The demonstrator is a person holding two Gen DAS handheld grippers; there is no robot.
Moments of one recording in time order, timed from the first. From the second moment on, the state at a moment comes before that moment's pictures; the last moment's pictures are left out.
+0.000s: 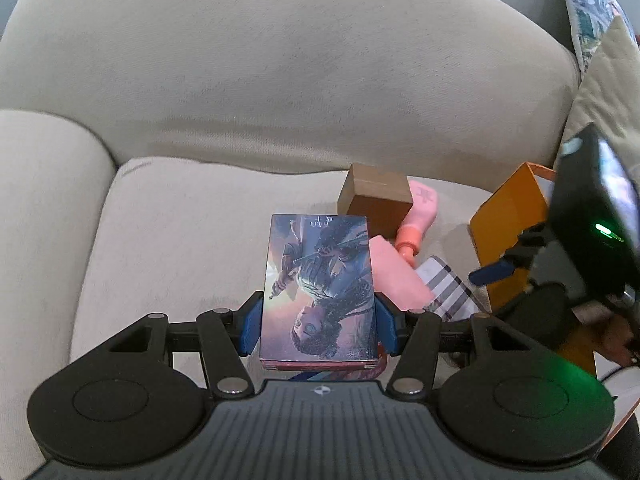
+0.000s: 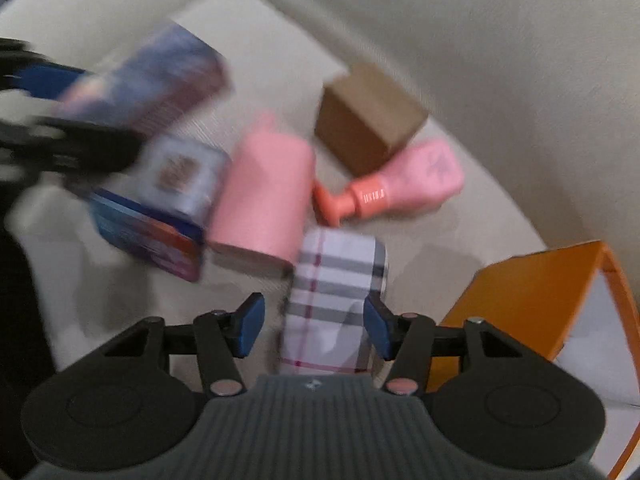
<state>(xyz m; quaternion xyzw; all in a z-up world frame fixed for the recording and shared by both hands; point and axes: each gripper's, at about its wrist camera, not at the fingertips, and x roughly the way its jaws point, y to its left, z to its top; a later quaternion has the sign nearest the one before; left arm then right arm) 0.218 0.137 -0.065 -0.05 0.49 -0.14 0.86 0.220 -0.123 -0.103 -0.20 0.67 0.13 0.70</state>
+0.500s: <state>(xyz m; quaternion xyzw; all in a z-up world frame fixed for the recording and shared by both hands) 0.218 0.138 -0.079 -0.07 0.49 -0.16 0.85 0.240 -0.152 -0.123 -0.12 0.71 0.09 0.69</state>
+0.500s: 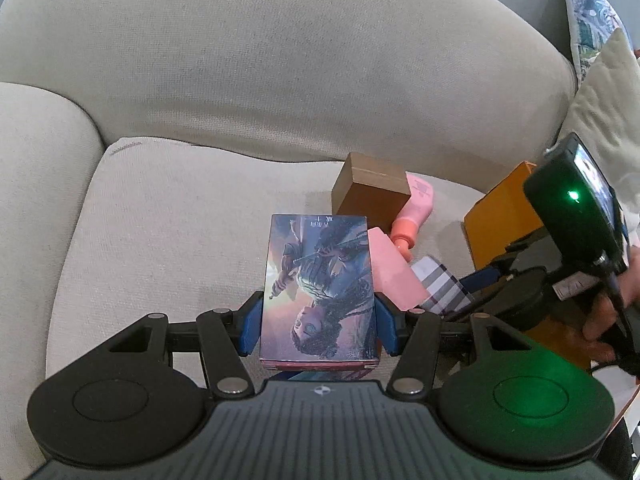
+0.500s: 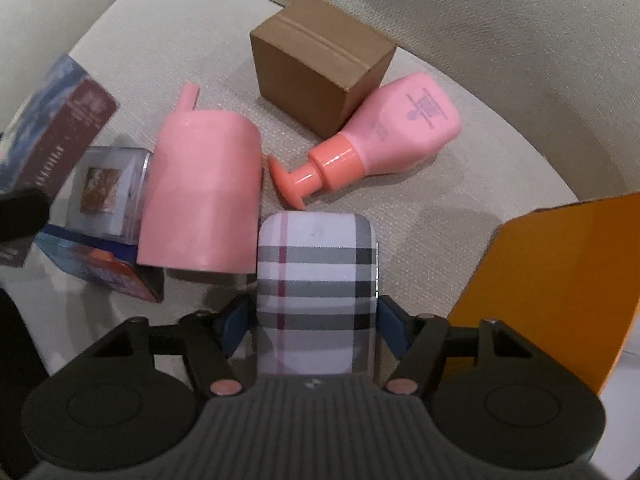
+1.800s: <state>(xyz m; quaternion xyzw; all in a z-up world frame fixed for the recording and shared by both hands) 0.184 -0.102 -0.007 0.03 0.50 -0.33 0.80 0.090 -0.352 0.002 0.04 0.59 -0.07 0.81</state>
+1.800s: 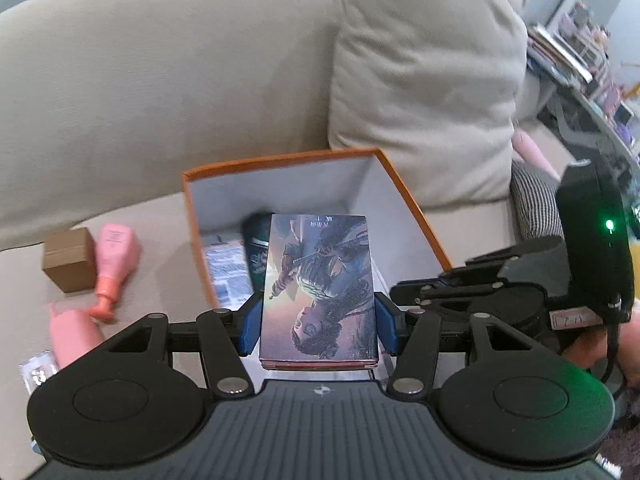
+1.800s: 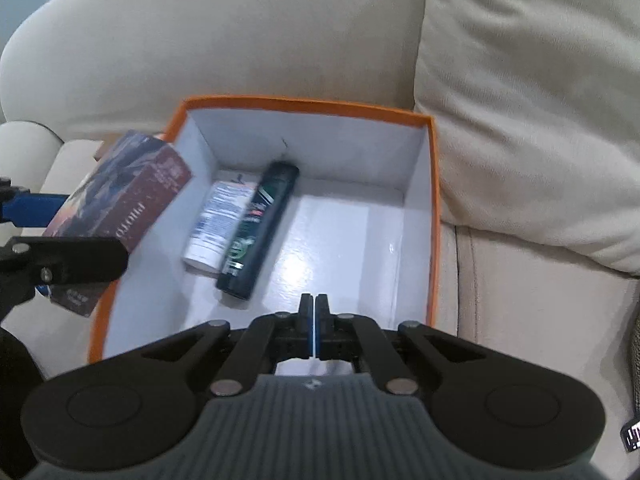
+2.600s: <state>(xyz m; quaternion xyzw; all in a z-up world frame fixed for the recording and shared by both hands) 0.233 -0.177 -0.088 -0.01 0.56 -0.27 0.78 0.115 -0.362 -0.054 -0.04 0.61 0.01 0.79</state>
